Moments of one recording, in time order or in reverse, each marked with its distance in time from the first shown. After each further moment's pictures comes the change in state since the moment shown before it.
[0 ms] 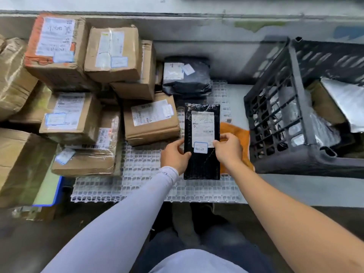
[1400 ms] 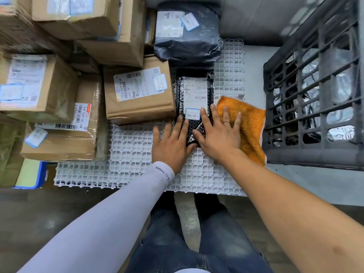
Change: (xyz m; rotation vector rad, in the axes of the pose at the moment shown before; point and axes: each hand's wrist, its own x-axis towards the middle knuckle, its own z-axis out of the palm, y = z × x) left_hand 0.023 -0.046 0.038 1.100 -0.017 0.306; right_hand 0.045 0.043 0.044 -1.107 -0.225 -0.513
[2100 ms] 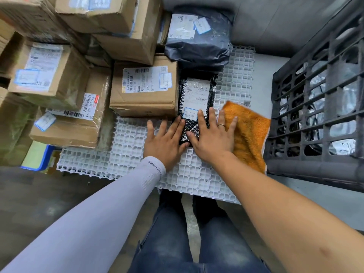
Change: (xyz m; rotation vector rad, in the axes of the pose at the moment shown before) left_hand -0.006 -0.013 -0.001 0.150 -0.022 -0.059; right_hand 0.003 -0.016 0.000 -0.018 0.014 -0.066
